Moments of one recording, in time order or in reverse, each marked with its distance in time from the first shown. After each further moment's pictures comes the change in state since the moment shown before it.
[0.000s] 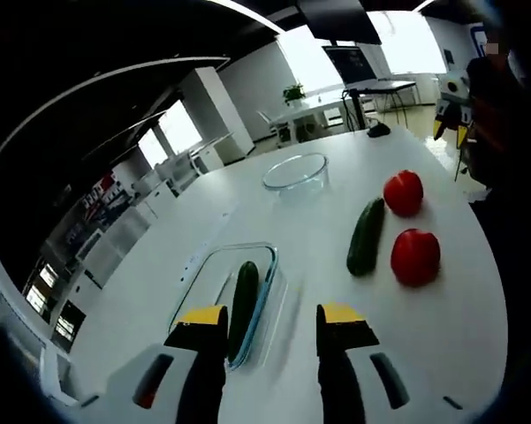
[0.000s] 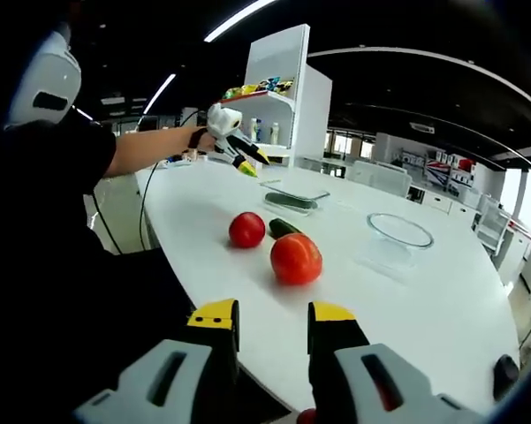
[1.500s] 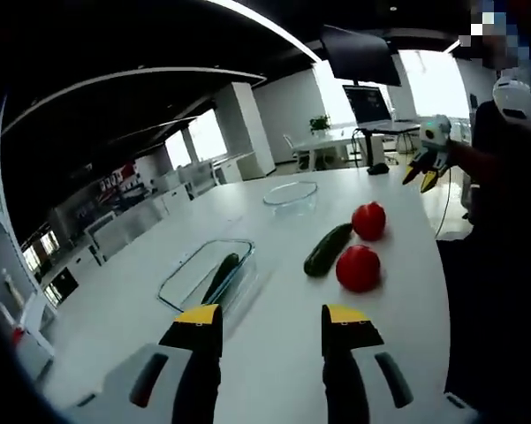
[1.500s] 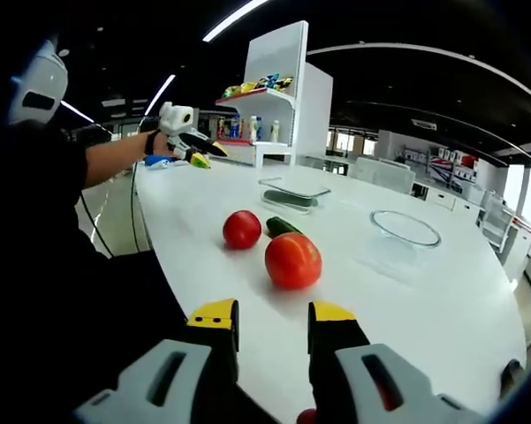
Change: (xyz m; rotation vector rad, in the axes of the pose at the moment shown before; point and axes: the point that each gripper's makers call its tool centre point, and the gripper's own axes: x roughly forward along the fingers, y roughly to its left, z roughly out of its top) left arm -0.089 -0.058 -0.005 -0.173 -0.127 0.064; right arm 0.023 -0.008 -0.002 0.013 0.005 0.017
